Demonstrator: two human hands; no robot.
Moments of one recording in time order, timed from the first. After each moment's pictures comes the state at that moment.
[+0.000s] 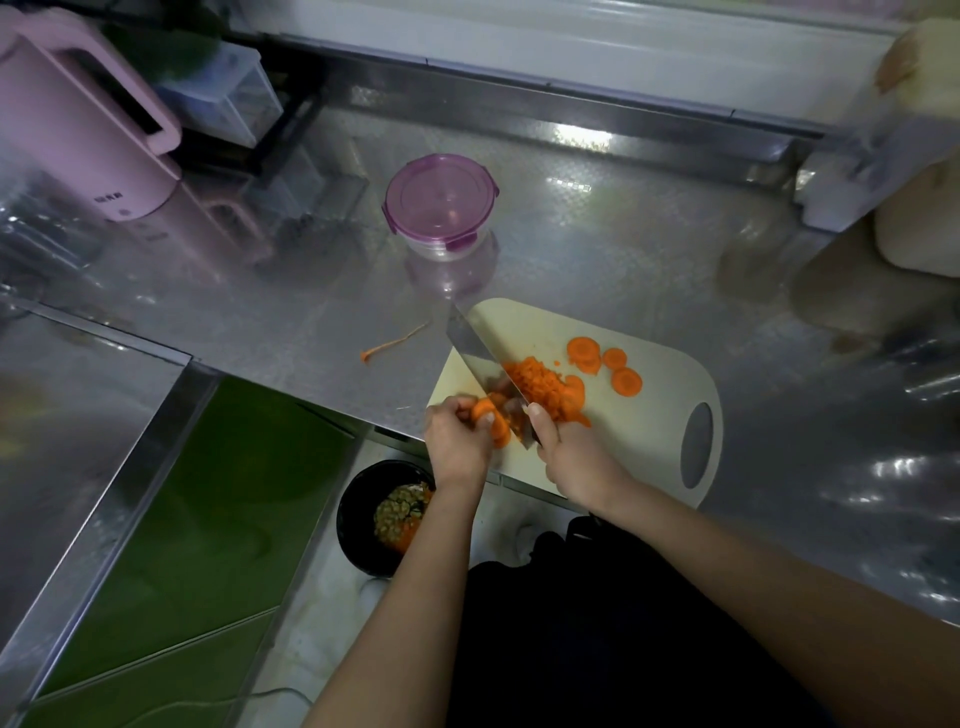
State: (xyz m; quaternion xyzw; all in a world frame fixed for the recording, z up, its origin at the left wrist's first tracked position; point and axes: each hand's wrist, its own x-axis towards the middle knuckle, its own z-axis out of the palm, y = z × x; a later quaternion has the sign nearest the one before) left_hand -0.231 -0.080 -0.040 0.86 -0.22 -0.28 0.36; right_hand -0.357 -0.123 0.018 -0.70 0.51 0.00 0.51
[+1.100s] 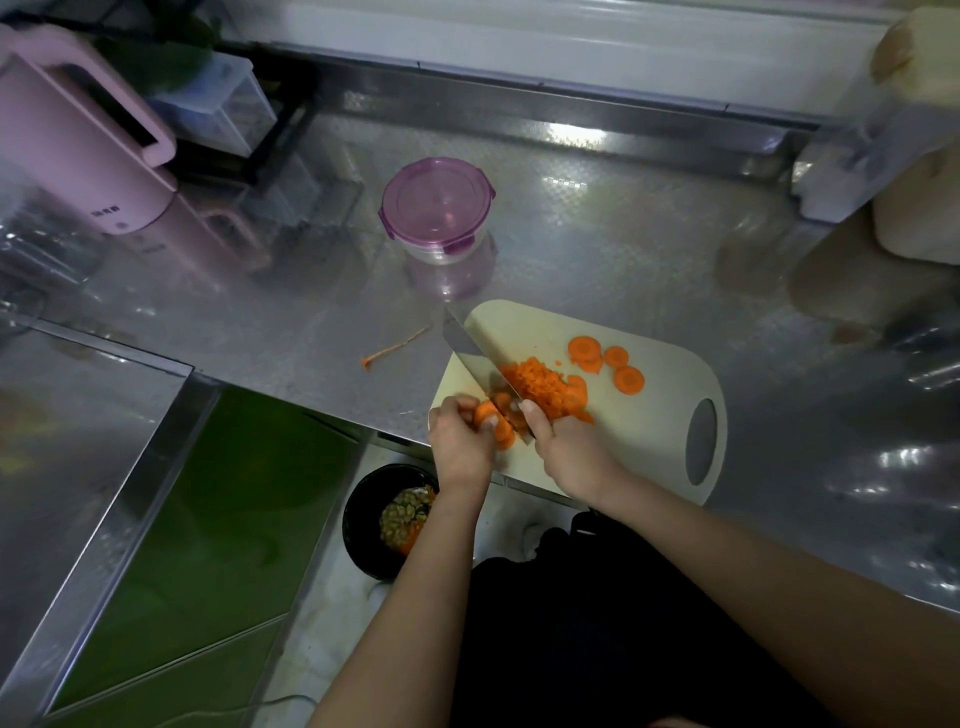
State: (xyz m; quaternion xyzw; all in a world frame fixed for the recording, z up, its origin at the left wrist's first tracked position) left_hand -0.229 -0.079 -0.035 0.86 -0.24 -0.29 0.35; right_hand -0.347 -0.126 0.018 -0.69 0.53 0.01 0.49
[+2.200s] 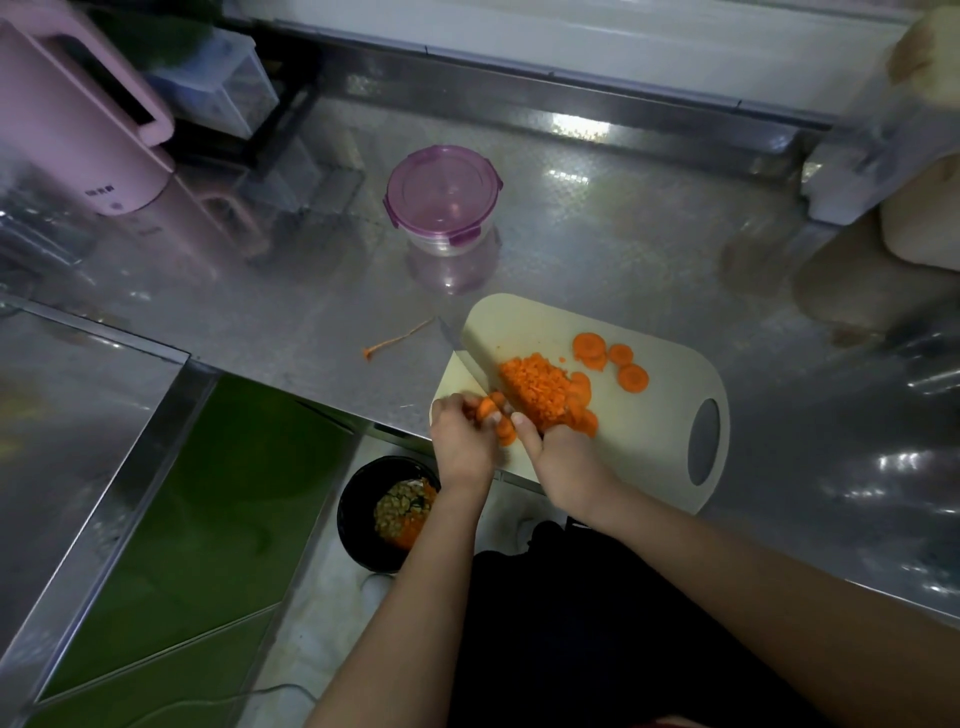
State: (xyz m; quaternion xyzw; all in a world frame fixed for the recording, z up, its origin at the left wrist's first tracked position) left_hand -0.228 -0.079 -0.044 0.86 -0.26 -0.28 0.35; right_hand -0.346 -0.113 0.015 -0.70 0.52 0.03 0.48
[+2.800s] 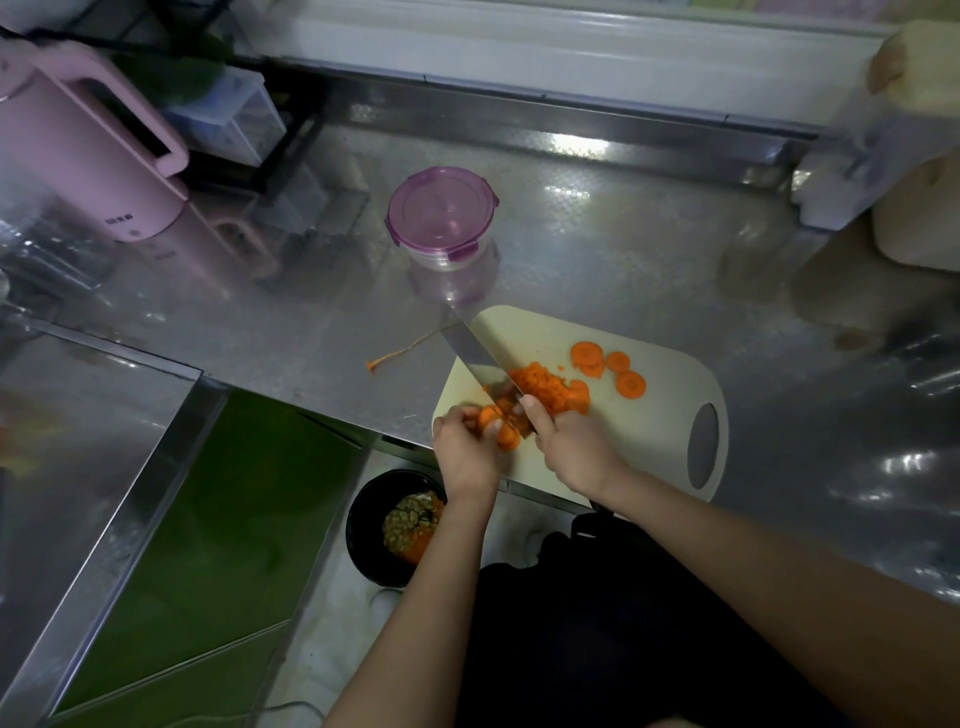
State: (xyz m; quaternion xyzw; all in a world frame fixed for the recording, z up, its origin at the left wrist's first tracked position) left_hand -0.234 -0.076 -0.041 0.86 -0.23 -0.27 0.37; right_hand -0.346 -0.132 0.002 -0.69 0.52 -0.03 0.50
